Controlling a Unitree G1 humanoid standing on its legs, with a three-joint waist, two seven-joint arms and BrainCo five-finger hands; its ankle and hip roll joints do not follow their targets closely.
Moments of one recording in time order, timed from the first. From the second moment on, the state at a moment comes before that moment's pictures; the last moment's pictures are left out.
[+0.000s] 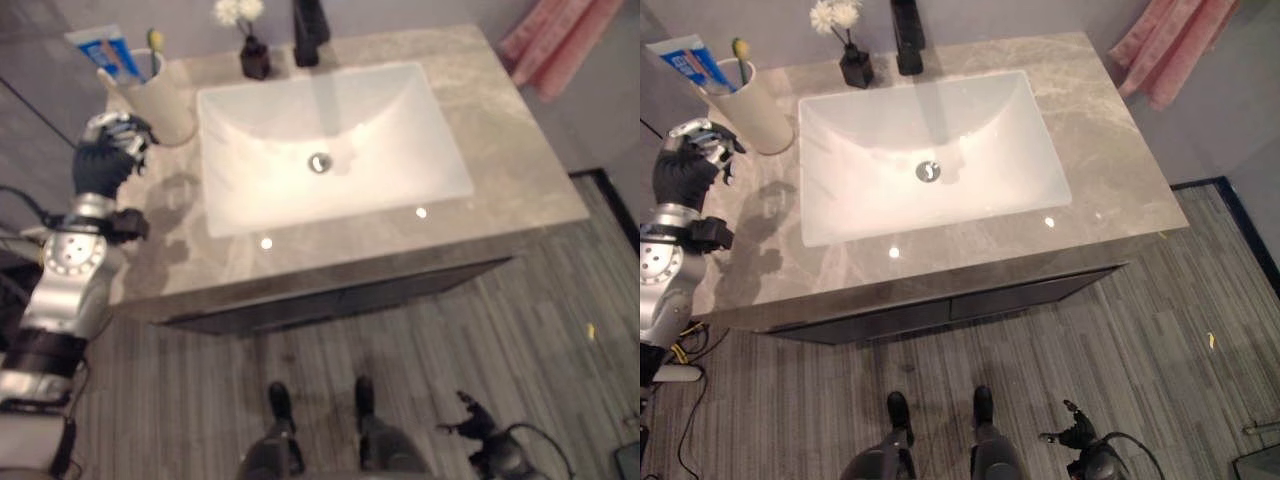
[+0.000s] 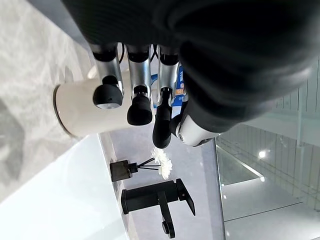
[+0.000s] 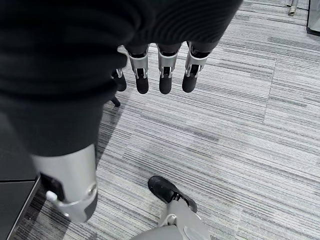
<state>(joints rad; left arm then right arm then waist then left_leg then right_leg) -0.46 0.92 -0.15 0.27 -0.71 -0.29 0.12 0.02 -0.44 0.32 1.05 -0.08 -0.20 -0.15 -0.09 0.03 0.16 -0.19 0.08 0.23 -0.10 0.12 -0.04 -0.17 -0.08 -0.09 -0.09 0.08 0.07</state>
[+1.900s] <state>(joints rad) -0.58 0.83 -0.15 0.47 -0.71 -0.26 0.20 0.08 -0.46 0.32 0.97 -0.08 -0.21 -0.15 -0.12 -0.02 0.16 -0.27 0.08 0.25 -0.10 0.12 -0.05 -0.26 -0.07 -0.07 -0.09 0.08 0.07</state>
